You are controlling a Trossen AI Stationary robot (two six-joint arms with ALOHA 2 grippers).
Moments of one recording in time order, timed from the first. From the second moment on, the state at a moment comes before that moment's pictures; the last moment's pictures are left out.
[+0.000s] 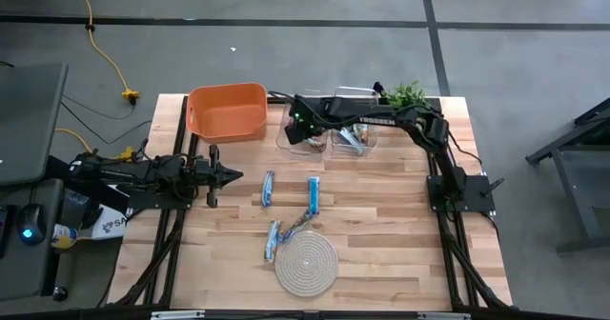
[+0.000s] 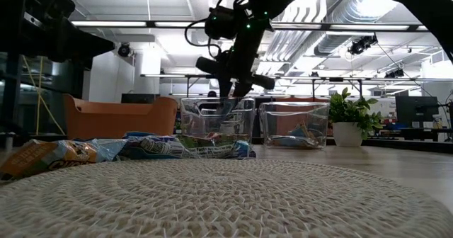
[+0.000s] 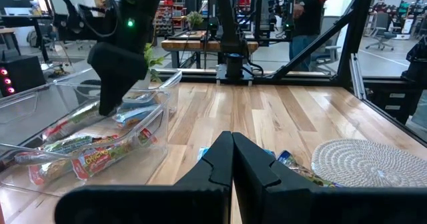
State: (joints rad) left arm -0.14 0.06 0.02 0.03 -0.22 -0.01; right arm -0.33 2.12 1.80 -0.78 0.17 0.79
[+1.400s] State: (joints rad) left arm -0.14 0.06 0.02 0.03 -0.22 -0.01; right arm -0.29 1.92 1.80 -0.48 -0.03 0.47
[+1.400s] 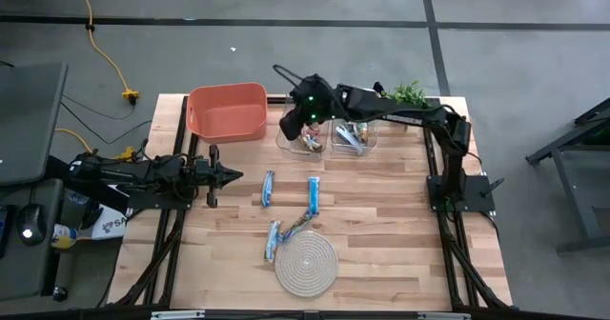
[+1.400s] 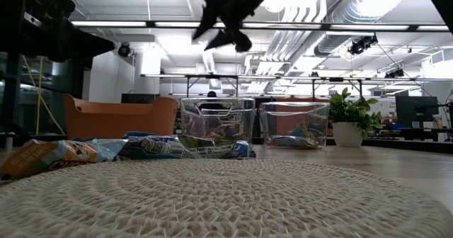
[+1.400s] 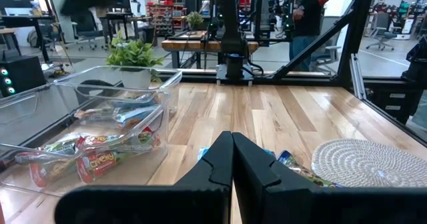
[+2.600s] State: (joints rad) left arm -0.14 0.06 0.02 0.03 -0.22 -0.01; right arm 0.35 1.90 1.80 -0.23 0.53 0.77
